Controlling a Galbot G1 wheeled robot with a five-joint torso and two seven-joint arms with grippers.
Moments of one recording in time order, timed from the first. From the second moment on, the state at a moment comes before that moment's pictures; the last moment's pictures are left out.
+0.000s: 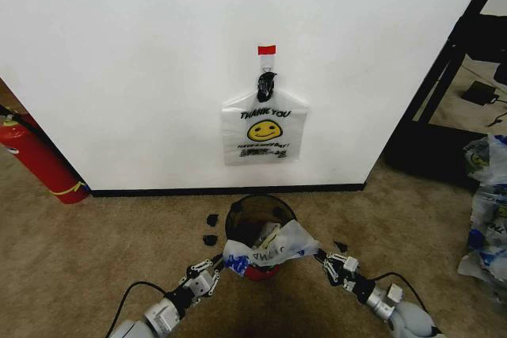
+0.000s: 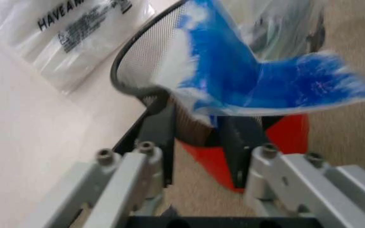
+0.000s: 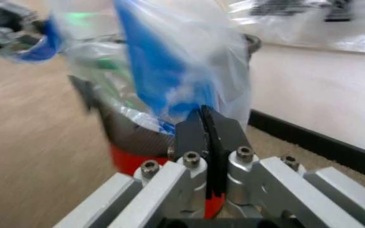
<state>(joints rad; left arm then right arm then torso) 1.52 -0.90 -0.22 -1.80 0.18 -0.33 0.09 -1.27 0.96 0.27 1.27 0.61 0.63 -0.89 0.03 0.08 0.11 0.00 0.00</state>
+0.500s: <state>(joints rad) 1.59 -0.81 -0.38 -1.77 0.19 -0.45 0.18 -1.30 0.84 0.51 1.29 0.67 0.57 -1.18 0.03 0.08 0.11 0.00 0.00</state>
